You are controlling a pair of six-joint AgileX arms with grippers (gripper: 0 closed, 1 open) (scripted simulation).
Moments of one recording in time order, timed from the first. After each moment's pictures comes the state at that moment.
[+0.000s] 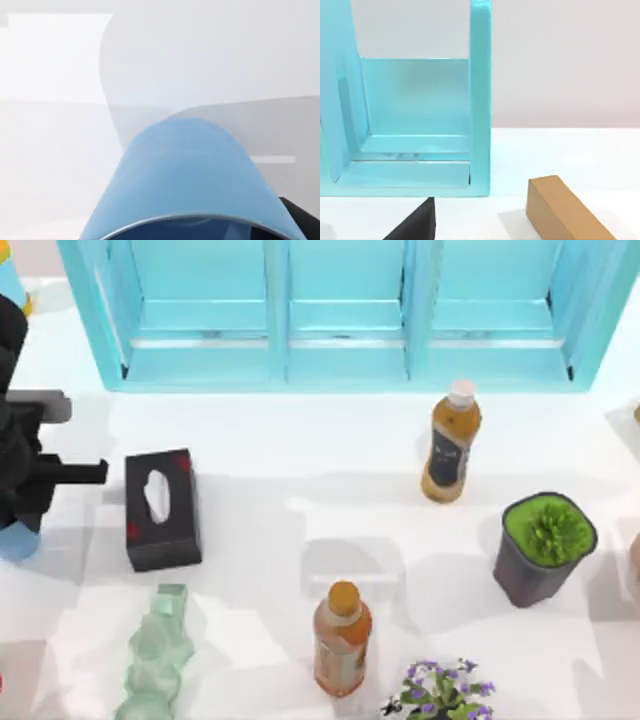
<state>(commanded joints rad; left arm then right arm) -0.01 1.91 1.24 -0.90 -0.01 0.02 0.00 0.00 0.00 0.00 0.00 0.00</state>
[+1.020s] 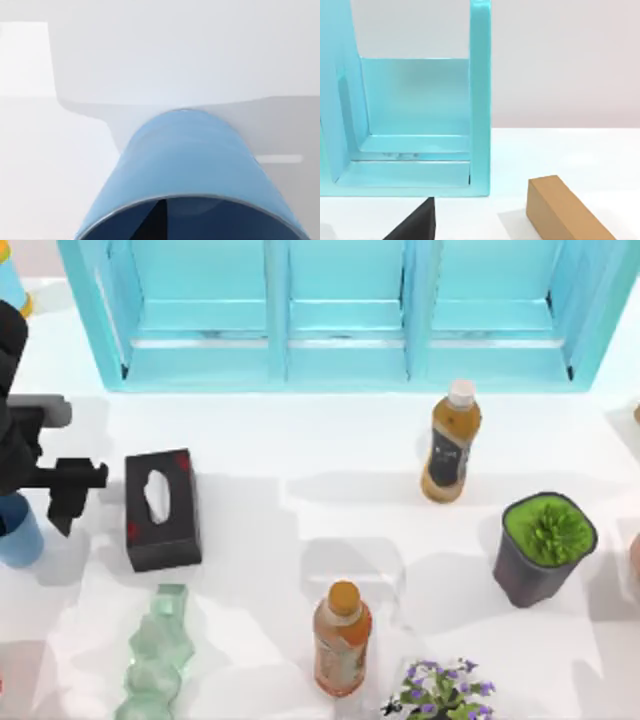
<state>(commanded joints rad) -0.01 1.91 1.23 -0.89 0.00 0.02 0.00 0.00 0.00 0.00 0.00 0.00</state>
